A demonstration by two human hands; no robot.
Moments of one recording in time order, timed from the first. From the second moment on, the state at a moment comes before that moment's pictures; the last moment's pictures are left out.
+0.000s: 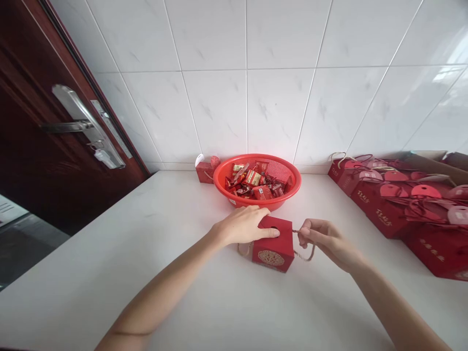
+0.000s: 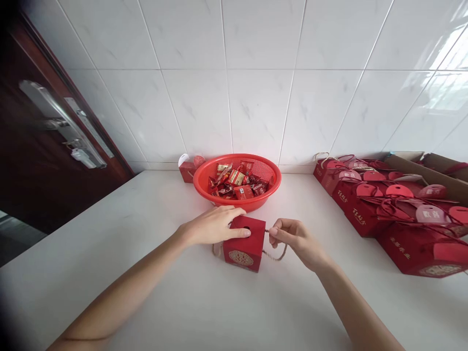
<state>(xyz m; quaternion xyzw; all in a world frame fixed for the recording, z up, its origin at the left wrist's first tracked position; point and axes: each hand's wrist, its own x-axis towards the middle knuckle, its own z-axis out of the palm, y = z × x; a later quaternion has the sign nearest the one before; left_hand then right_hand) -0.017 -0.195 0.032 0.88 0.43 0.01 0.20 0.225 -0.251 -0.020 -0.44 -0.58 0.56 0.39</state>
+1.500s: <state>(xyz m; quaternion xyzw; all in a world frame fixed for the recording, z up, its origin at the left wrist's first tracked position) 0.006 -0.216 0.024 0.83 0.38 0.31 0.27 0.173 -0.264 0.068 -0.46 -0.58 0.39 0.55</state>
